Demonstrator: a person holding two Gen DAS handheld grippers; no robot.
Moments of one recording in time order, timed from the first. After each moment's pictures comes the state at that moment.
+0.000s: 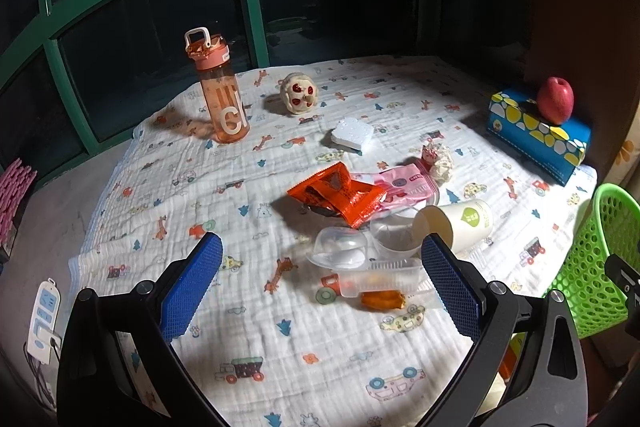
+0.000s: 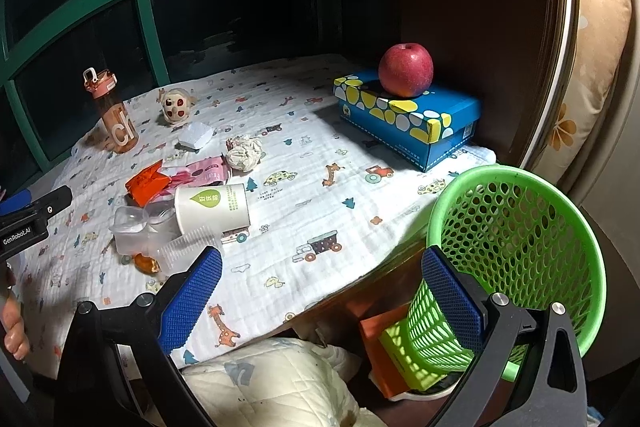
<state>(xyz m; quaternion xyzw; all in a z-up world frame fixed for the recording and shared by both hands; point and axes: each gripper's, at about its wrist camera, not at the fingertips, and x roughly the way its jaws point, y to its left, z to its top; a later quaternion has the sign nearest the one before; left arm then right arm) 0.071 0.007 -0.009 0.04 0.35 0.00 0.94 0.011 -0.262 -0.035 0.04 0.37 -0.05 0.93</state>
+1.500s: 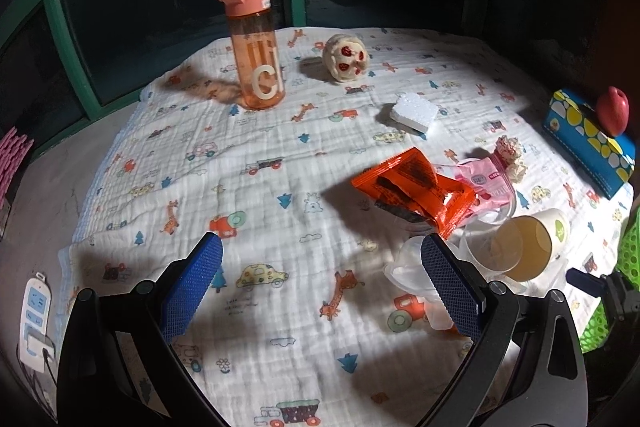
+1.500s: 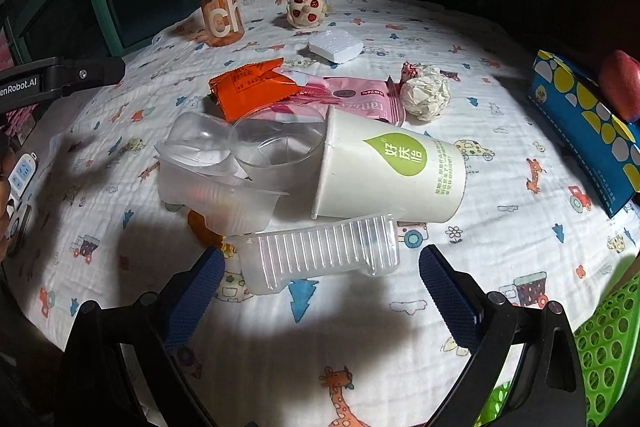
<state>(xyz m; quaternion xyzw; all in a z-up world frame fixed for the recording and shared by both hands) 0.140 0.073 -0.052 0.01 0.41 0.02 0.91 0.113 -0.143 -0.137 -0.06 0.45 0.15 0.88</state>
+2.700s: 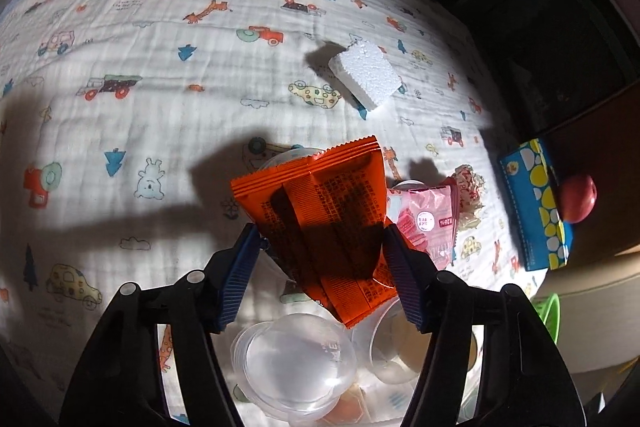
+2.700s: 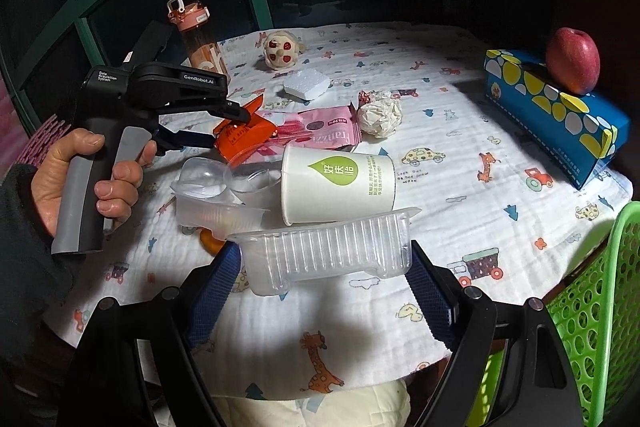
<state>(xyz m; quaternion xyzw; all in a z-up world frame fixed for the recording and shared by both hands) 0.251 0.053 -0.122 -0.23 0.53 -0.08 0.81 0.078 -0.185 -0.095 0.02 0.41 0.13 0.90</state>
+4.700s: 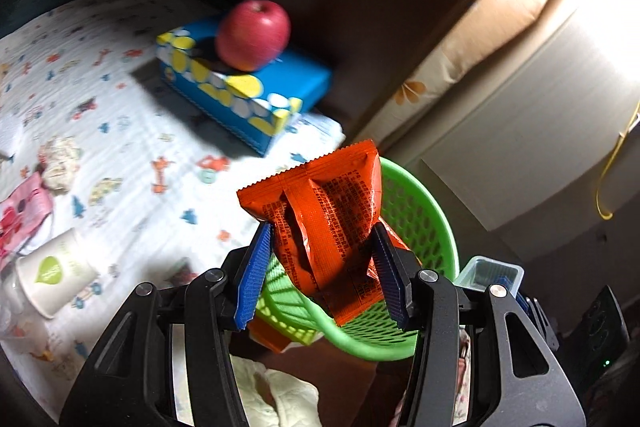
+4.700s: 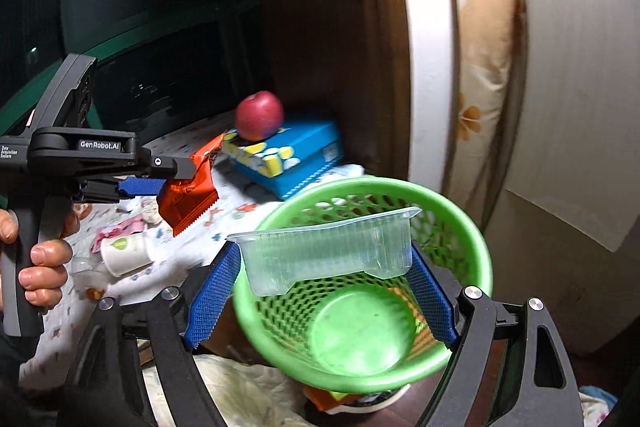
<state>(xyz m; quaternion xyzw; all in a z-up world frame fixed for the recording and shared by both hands) 0.107 -0.277 -0.001 -0.05 0.49 -0.40 0.78 -0.096 -0.431 -0.005 0.11 0.28 -0.15 0.94</state>
